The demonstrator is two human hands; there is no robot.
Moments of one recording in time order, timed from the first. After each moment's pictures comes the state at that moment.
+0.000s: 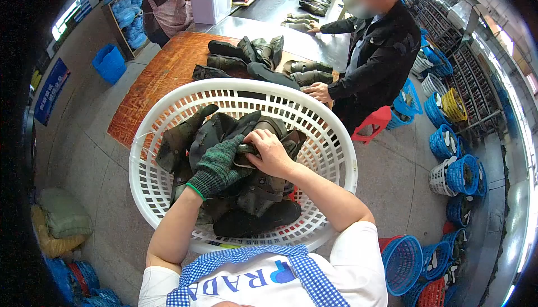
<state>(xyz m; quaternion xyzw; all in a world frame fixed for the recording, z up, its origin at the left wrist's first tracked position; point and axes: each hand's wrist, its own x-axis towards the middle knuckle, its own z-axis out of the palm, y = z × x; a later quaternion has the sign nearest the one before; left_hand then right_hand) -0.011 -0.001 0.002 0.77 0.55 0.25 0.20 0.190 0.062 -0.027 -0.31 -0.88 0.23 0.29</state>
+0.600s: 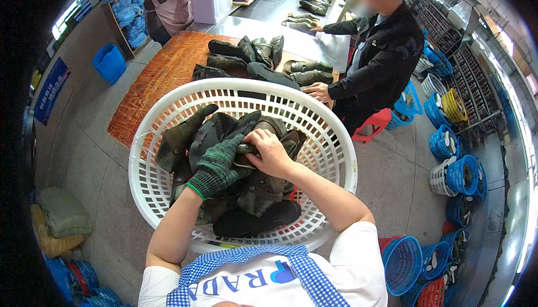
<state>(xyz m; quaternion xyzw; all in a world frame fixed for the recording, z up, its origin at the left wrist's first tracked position) -0.011 -0.002 0.004 0.77 0.55 0.25 0.21 0.191 0.063 -0.028 -0.31 -0.88 0.22 0.28</state>
